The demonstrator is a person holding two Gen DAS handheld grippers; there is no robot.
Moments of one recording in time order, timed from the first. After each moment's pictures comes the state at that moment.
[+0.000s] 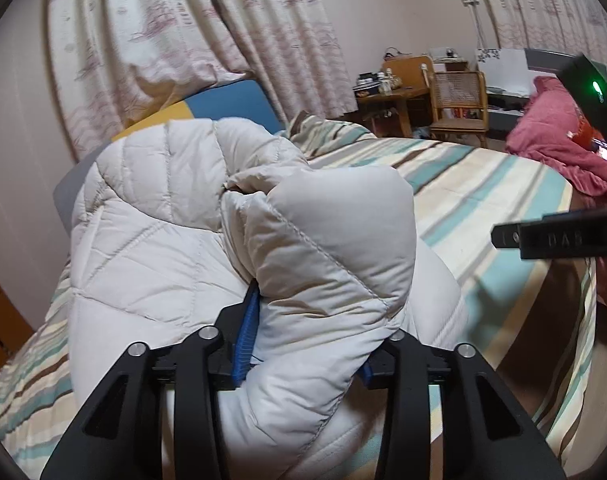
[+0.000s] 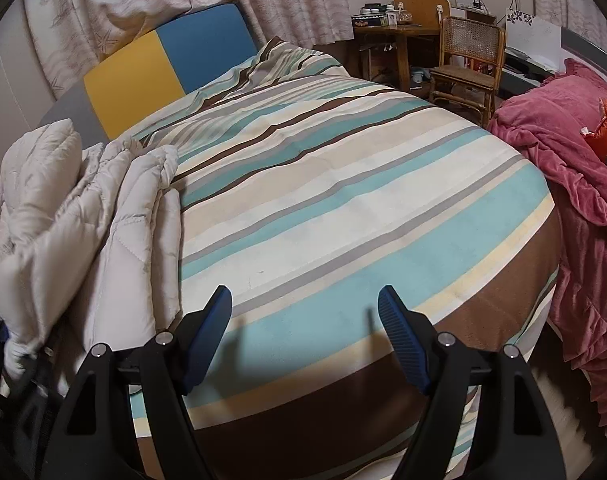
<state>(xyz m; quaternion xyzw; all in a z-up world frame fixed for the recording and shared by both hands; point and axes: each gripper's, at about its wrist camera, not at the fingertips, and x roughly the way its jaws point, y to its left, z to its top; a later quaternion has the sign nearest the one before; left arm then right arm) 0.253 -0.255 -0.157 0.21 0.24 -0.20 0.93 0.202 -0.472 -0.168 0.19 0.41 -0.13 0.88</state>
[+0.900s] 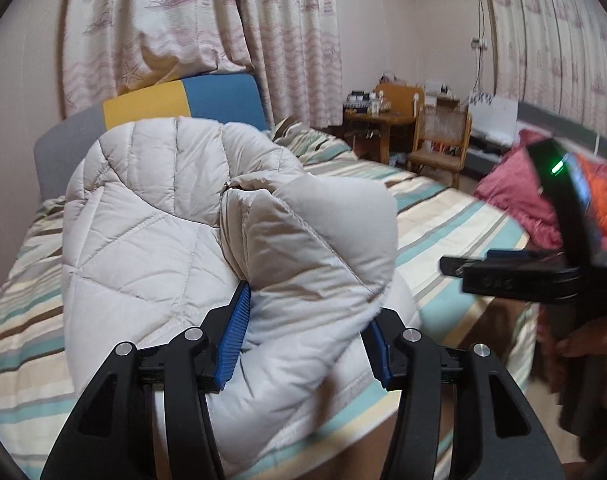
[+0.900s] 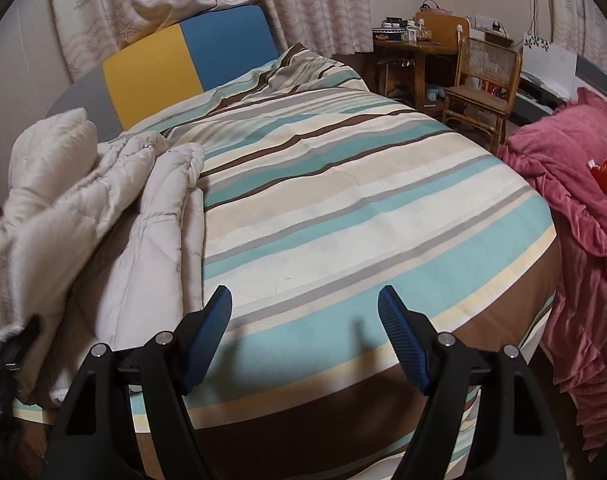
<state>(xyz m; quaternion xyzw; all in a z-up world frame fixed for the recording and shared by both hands) 0.233 -0.217 -0.117 0.09 0.27 -0.26 0.92 0.208 -0.453 -0.153 0.15 0.40 -0.11 0.90</state>
